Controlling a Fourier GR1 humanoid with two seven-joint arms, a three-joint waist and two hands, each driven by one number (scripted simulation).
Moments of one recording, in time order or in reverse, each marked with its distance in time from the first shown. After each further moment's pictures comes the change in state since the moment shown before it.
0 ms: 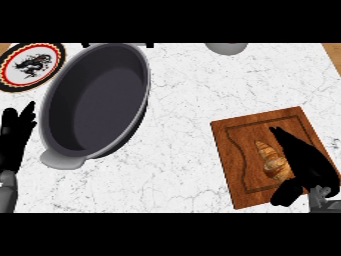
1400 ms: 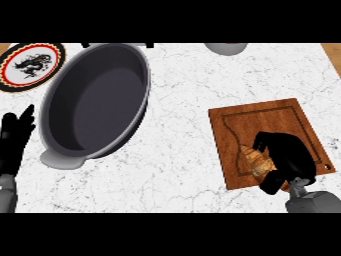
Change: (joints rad) left arm 0.015 -0.042 0.056 0.001 -0.053 -0.054 -0.031; right arm -0.052 0.100 0.004 0.129 0.275 -0.139 -0.229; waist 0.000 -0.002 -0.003
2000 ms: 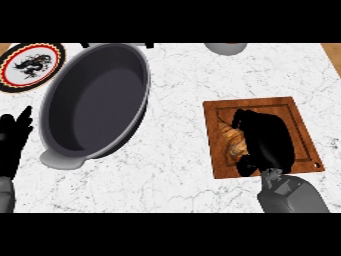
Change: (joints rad) left arm 0.018 -0.006 0.008 -0.037 -0.007 -0.006 0.023; right arm -0.154 0.126 0.100 -0.152 0.164 0.055 0.203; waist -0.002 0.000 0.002
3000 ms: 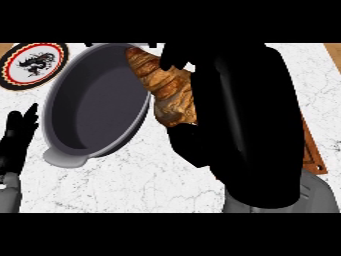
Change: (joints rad) left arm -0.026 -0.018 -0.012 0.018 -0.018 0.004 -0.003; right arm -0.622 0.136 0.051 -0.195 -0.115 -0.025 0.239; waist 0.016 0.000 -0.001
